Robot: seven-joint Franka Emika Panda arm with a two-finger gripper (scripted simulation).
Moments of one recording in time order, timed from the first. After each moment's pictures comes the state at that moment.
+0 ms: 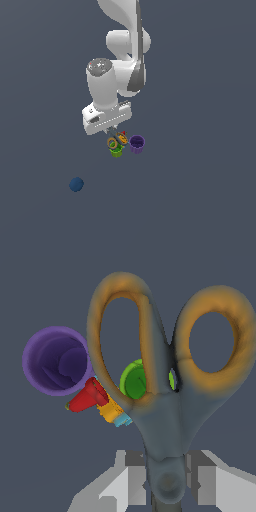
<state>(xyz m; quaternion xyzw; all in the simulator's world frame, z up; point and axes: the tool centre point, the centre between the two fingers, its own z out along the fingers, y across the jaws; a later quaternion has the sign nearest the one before) -0.052 -0.078 0.149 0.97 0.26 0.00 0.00</state>
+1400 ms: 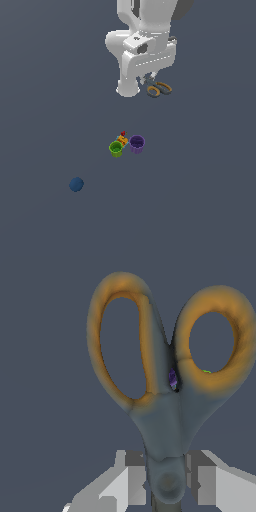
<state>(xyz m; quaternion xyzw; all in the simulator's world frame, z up) -0.146 0.074 0.334 0.97 0.26 0.00 0.00</state>
